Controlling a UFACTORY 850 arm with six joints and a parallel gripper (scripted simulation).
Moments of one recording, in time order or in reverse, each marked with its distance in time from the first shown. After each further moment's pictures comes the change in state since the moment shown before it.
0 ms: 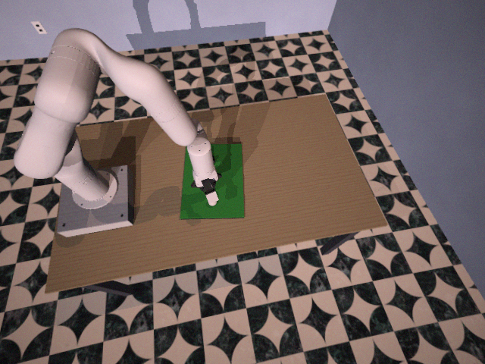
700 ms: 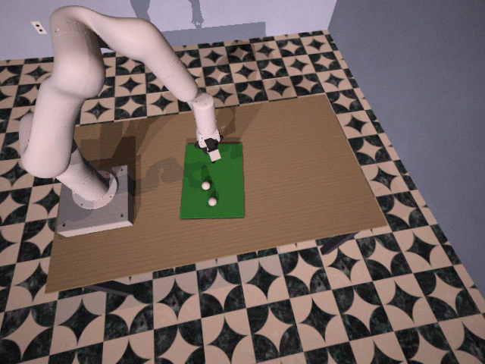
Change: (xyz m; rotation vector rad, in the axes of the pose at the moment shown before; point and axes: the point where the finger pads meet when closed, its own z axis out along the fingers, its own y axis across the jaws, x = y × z) arm -0.169 -0.076 -0.033 -0.002 -0.013 -0.003
